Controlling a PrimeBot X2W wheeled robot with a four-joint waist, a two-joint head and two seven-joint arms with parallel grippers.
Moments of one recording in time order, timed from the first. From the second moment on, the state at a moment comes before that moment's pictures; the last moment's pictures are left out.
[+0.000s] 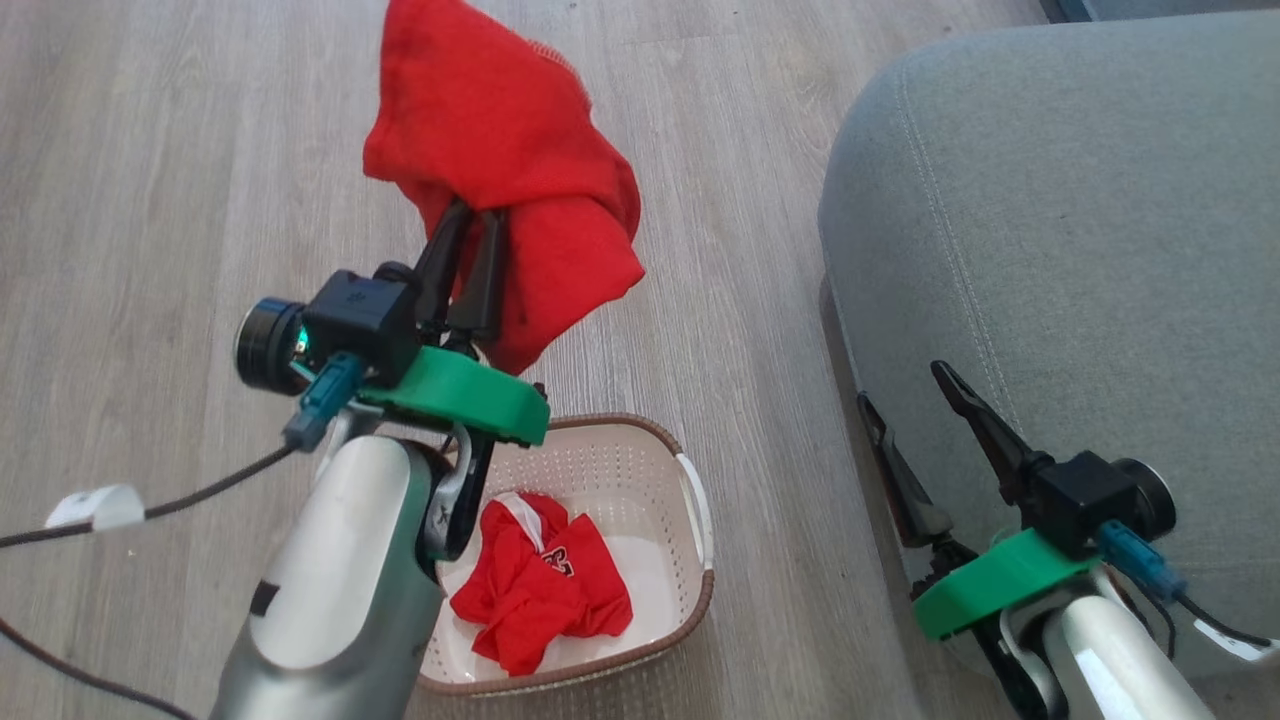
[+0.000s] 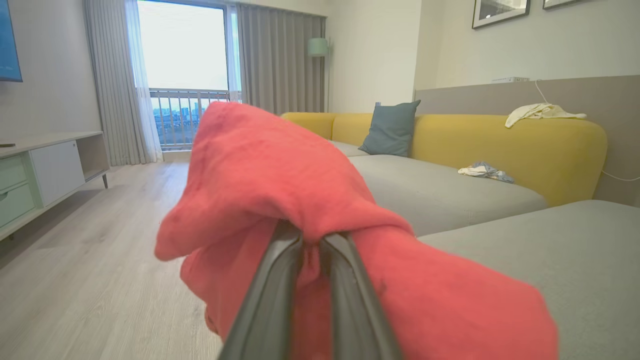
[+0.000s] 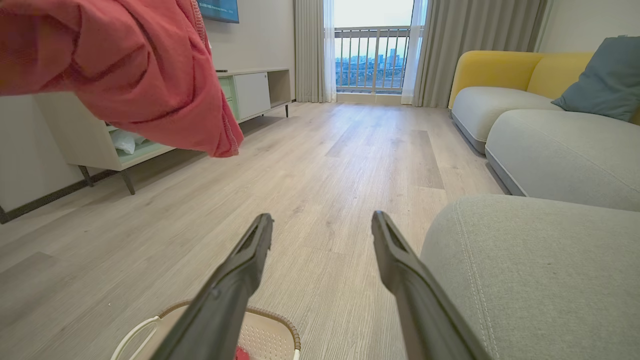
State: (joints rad) left arm -0.45 0.04 -0.34 0.19 -0.25 0.12 -0.25; right arm -0.11 -0.19 0.26 0.15 0.22 0.13 -0.26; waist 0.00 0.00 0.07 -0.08
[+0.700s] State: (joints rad) left arm -0.42 0.04 -0.47 0.14 -0.39 0.06 -0.25; right arm -0.11 -0.26 0.35 -0.01 0.12 0.13 -0.26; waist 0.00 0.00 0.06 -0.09
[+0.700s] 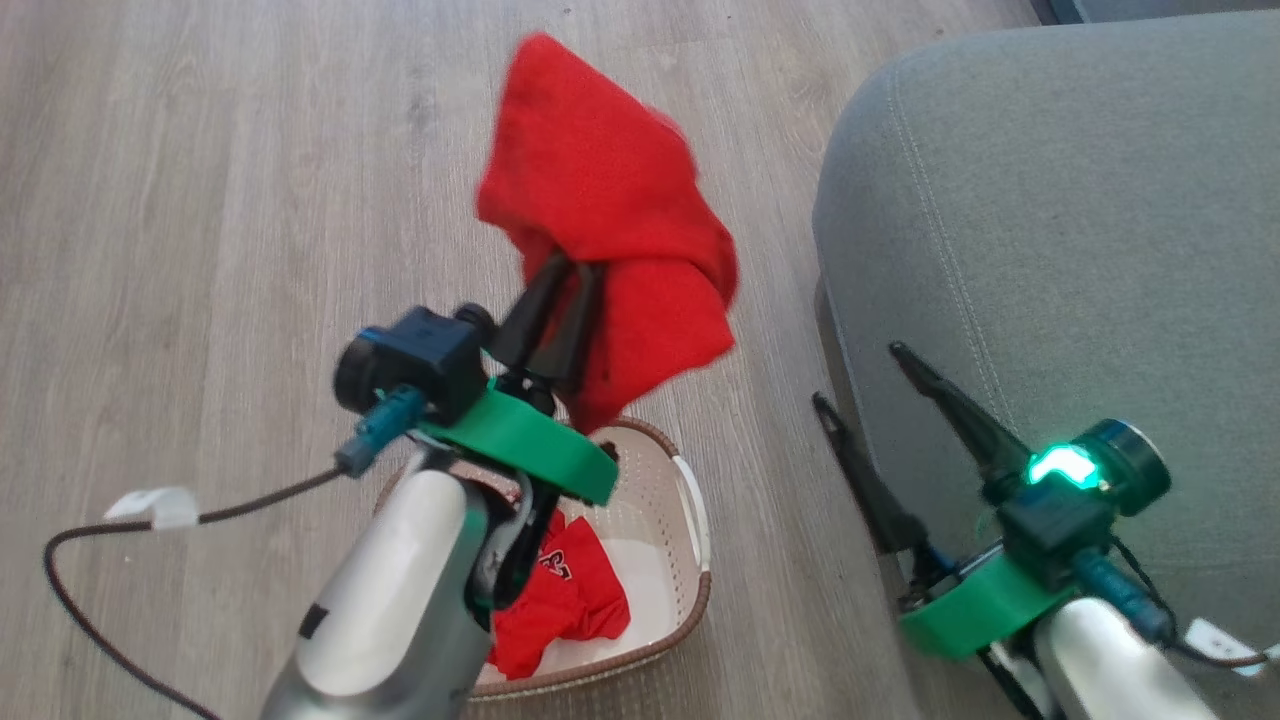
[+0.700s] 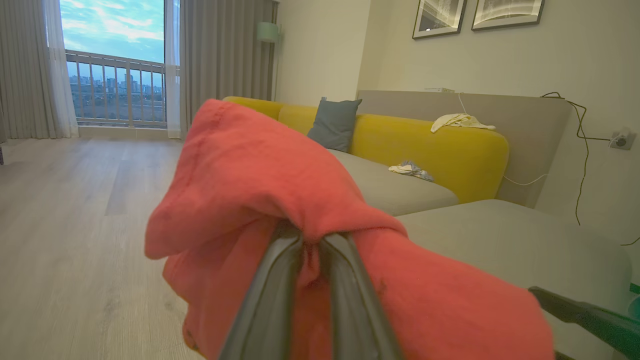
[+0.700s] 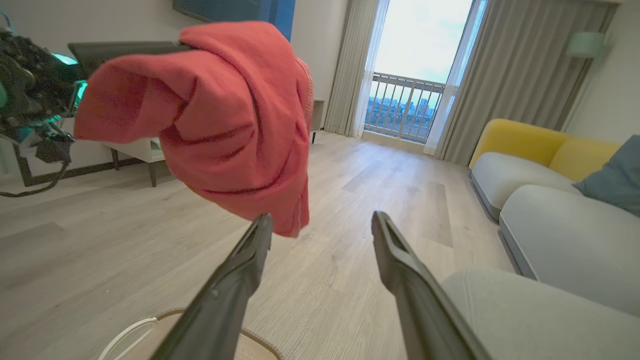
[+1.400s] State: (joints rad) left arm -0.46 0.04 -0.73 0.14 -0.58 0.06 -0.25; right arm -0.22 -0.31 0.46 0.00 -0.02 0.13 -0.26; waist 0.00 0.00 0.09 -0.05
